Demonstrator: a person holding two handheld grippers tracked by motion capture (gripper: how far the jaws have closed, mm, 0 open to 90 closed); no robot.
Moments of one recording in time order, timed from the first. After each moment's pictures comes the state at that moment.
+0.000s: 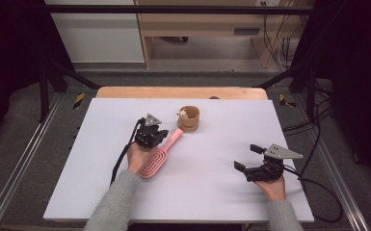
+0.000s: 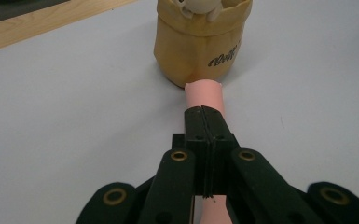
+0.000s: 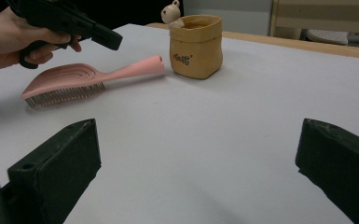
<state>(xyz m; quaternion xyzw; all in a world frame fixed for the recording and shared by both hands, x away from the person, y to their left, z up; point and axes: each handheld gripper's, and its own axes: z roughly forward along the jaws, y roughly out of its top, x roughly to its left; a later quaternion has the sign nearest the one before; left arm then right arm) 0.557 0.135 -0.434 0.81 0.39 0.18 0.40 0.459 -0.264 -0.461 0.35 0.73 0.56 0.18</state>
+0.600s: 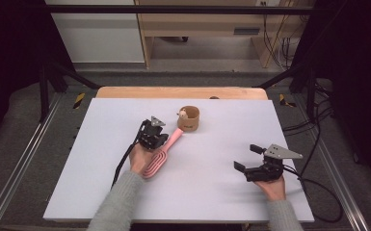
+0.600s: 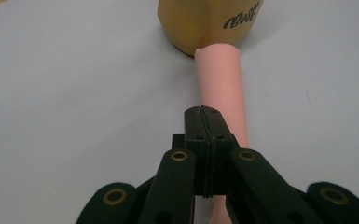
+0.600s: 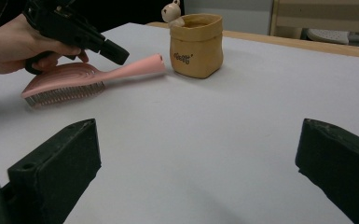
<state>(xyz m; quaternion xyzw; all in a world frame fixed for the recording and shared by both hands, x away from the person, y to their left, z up) 0.565 0.129 -0.450 0.83 0.40 0.17 0.35 0.459 -0.264 -0.461 0.35 0.73 0.56 0.18</state>
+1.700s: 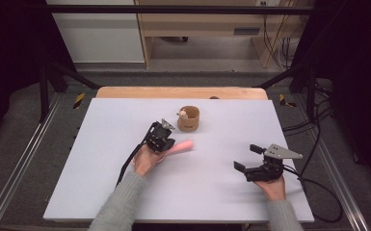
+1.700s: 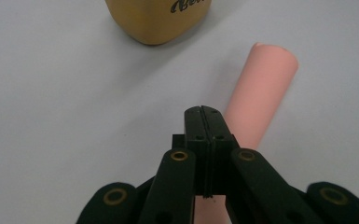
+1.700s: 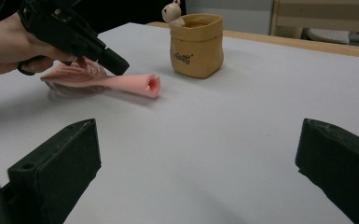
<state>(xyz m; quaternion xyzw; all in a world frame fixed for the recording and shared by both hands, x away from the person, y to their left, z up) 0.558 0.103 -0.446 0.87 0.37 0.14 0.31 0.459 -0.264 -0.461 0.35 0.73 0.56 0.17</state>
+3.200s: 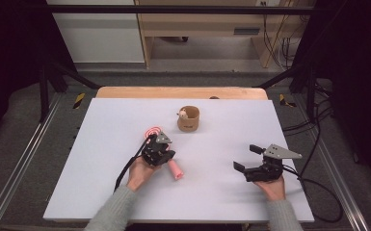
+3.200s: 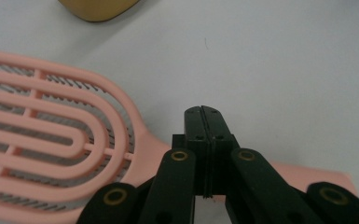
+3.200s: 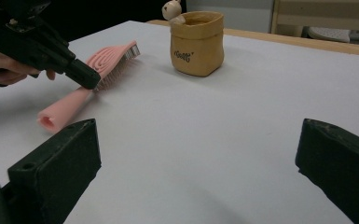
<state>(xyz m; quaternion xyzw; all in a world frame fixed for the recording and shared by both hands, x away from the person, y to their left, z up) 0.515 0.116 -0.452 0.88 0.32 0.11 0.34 0.459 -0.263 -0.462 0.35 0.73 0.56 0.17</state>
